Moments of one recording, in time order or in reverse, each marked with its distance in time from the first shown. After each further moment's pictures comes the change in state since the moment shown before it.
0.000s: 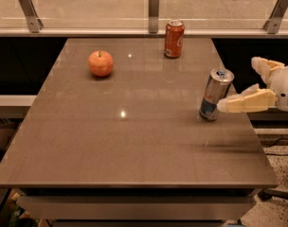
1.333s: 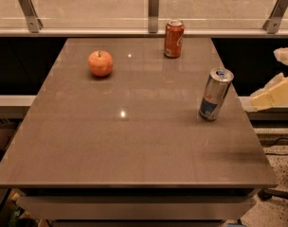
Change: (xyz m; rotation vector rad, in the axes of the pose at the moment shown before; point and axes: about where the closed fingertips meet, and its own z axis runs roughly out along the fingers) arm -0.006 -0.012 -0.048 0.021 0.356 -0.064
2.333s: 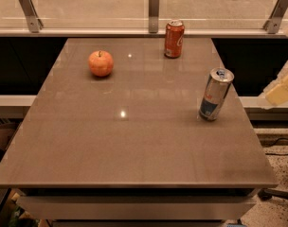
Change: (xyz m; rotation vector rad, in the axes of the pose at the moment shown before) arm -0.033 0.021 -0.044 0.021 0.247 -0.190
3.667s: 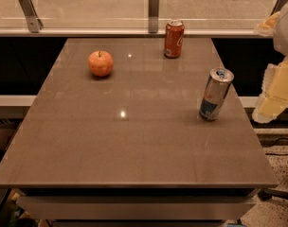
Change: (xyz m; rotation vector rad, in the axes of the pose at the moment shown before) arm -0.025 0.039 0.002 -0.062 0.273 -0.271
